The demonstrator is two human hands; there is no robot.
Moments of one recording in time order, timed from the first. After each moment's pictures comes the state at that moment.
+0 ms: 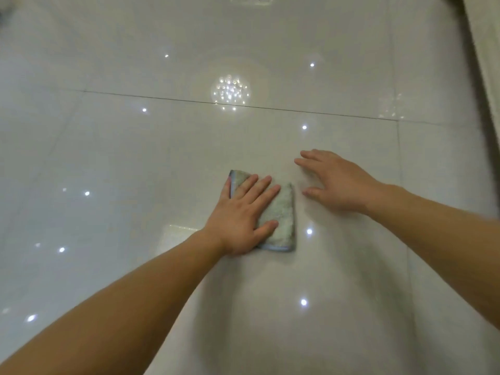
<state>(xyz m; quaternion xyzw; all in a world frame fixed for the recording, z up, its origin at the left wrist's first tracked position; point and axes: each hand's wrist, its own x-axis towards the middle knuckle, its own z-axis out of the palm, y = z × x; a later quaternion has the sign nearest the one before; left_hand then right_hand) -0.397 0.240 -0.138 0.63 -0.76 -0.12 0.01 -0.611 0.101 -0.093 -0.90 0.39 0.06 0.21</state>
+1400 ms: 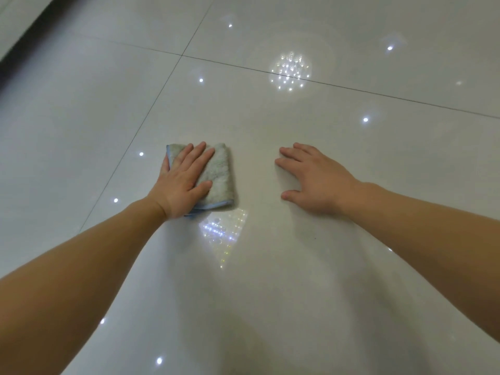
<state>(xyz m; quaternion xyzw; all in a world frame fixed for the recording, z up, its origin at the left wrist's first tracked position) -0.125 0.334 -0.137 0.79 -0.59 -0.17 0.04 -0.393 0.155 -0.128 -0.94 0.25 0.07 0.23</state>
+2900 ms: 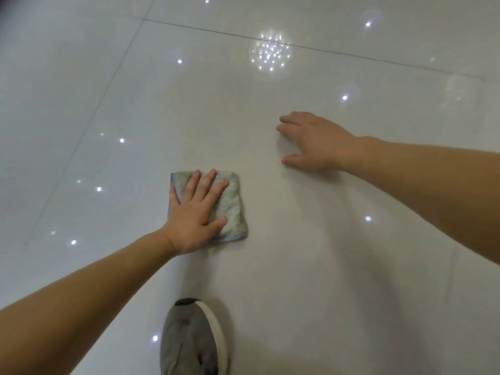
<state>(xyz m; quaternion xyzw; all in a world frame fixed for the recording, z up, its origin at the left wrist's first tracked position) -0.301 0.423 -0.129 0.77 -0.60 -0.23 -0.02 -0.497 0.161 -0.097 -0.95 0.24 0.11 0.19</state>
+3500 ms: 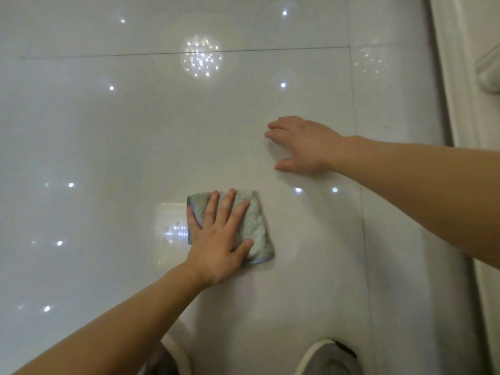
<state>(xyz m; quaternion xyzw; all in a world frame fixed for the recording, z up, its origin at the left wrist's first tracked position) -0.464 0.386 -0.131 0.68 -0.70 -0.22 -0.03 -0.653 0.158 -0.095 -0.91 0.34 0.10 0.19</state>
